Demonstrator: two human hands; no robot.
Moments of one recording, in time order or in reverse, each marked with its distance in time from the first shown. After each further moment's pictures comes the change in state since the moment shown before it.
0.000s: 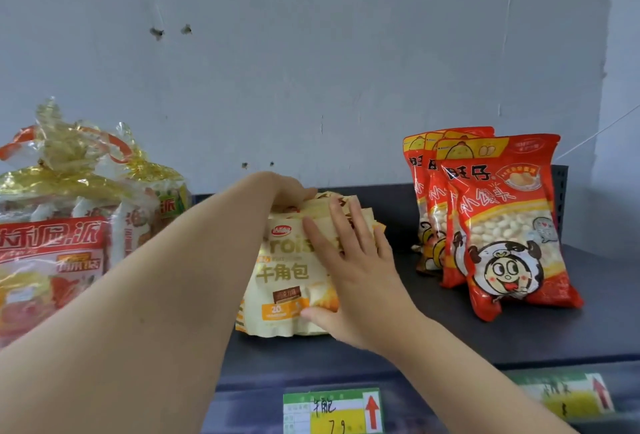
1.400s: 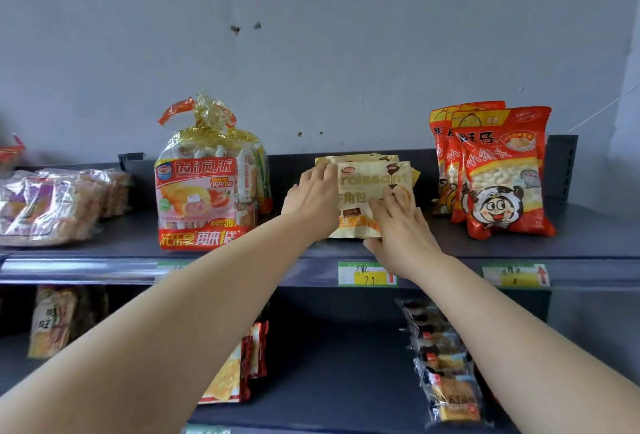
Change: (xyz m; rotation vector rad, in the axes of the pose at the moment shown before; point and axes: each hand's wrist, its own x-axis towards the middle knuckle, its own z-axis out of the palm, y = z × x) left_hand -0.187 -0.040 0.094 0.137 0.586 0.242; right_hand -0.063 -0.047 -0.056 0.078 -0.258 0.236
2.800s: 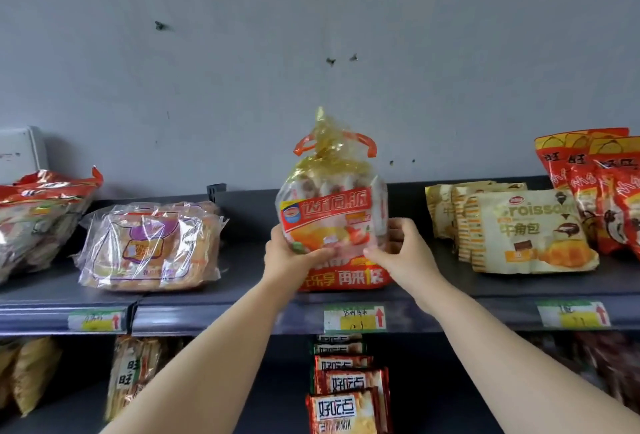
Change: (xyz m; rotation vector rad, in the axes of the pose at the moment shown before) left_hand -0.053 -0.326 -0.019 -1.124 0.100 -0.452; right_hand 0.087 -0.269 0.060 0.943 0.165 0.351
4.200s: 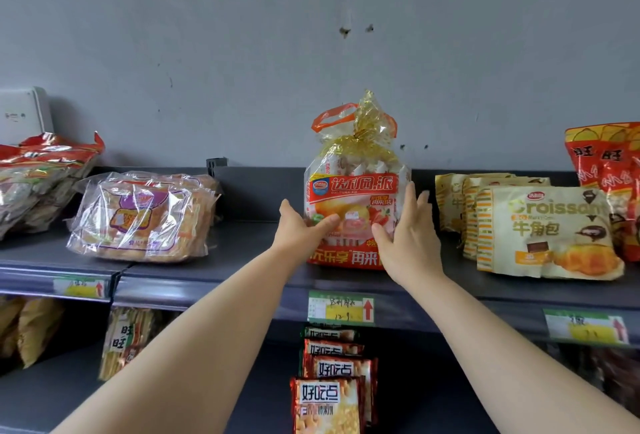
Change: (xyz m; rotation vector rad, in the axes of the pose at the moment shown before) left_hand 0.023 0.007 0.039 0.110 0.011 -0.076; right_hand 0.033 0.022 0.002 -0.564 0.153 -0.220
